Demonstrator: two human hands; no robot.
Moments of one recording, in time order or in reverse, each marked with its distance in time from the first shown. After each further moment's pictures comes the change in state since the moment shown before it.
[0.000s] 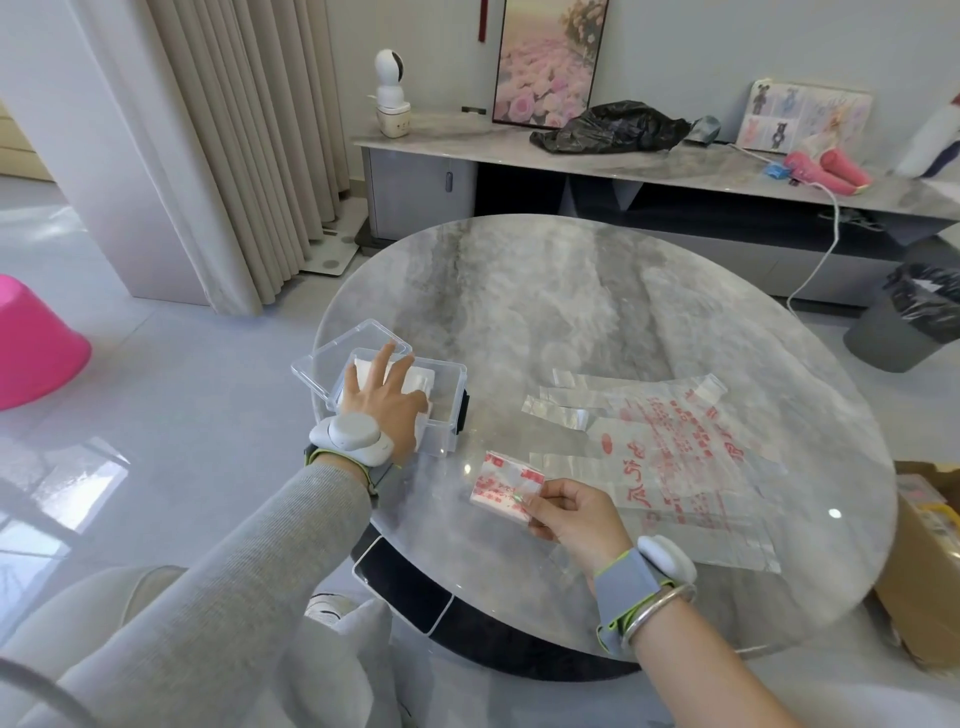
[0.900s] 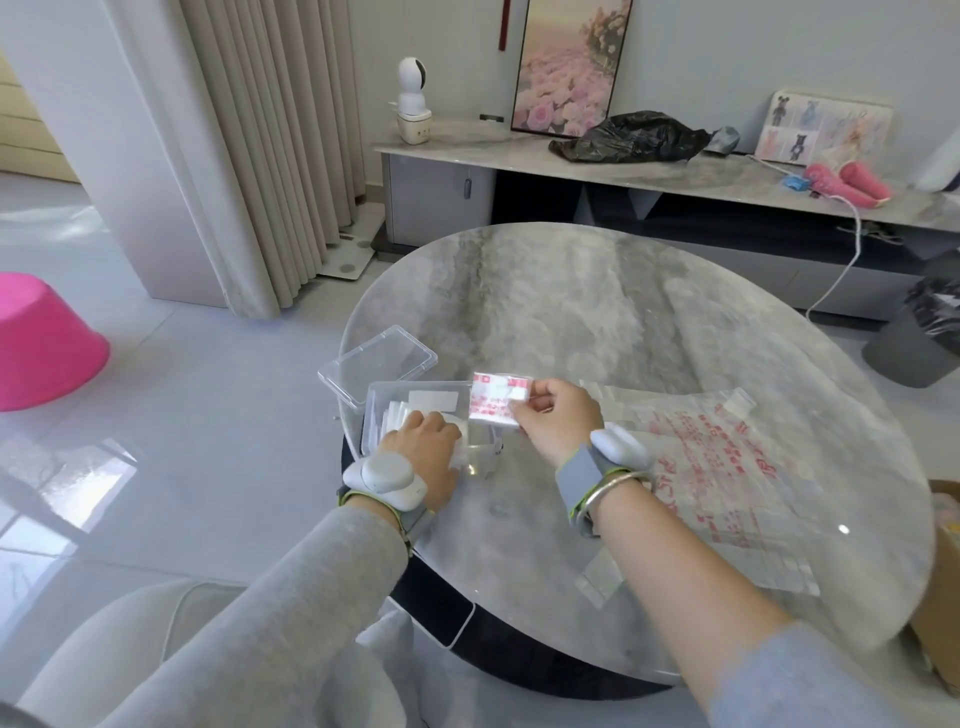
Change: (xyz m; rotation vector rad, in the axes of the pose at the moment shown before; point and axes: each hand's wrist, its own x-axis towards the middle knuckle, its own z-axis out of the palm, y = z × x) left_hand -0.023 0.004 0.006 -0.213 -0.144 0.096; right_hand 0.057 -0.077 0.062 -0.486 0.160 -0.321
